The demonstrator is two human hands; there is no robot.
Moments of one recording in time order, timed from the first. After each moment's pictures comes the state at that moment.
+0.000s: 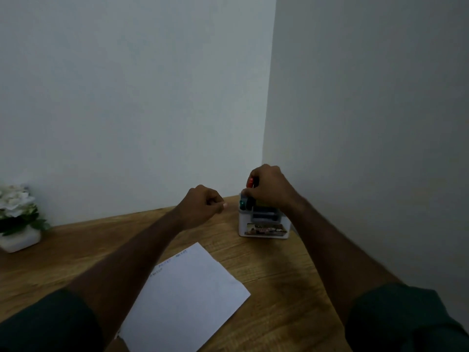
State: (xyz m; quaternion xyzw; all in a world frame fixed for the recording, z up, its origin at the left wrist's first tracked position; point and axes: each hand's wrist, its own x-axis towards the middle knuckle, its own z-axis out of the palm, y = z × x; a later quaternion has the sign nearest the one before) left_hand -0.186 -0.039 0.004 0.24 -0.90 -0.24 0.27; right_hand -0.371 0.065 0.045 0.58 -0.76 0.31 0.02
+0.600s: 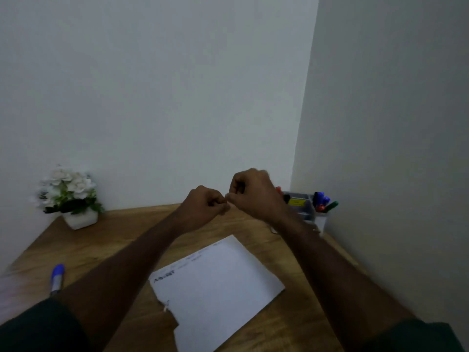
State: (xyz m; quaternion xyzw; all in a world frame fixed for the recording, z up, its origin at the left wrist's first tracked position) left_hand -0.101 -0.030 0.007 0.29 -0.88 -0.25 0.30; right_hand -0.254 0.059 0.045 0.67 -0.64 0.36 0.03
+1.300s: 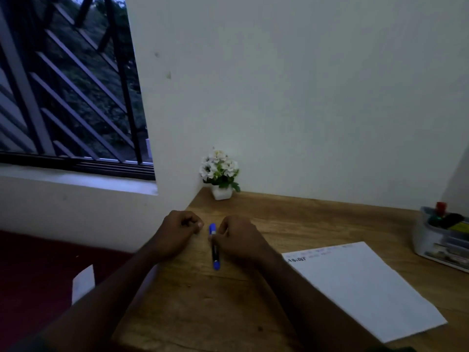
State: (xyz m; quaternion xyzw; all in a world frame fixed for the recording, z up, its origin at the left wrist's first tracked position) left_hand 0.230 -0.013 -0.064 0.55 -0.72 -0.21 0.37; right_hand 0.036 0.009 -0.048 0.75 -0.58 0.23 -0.21
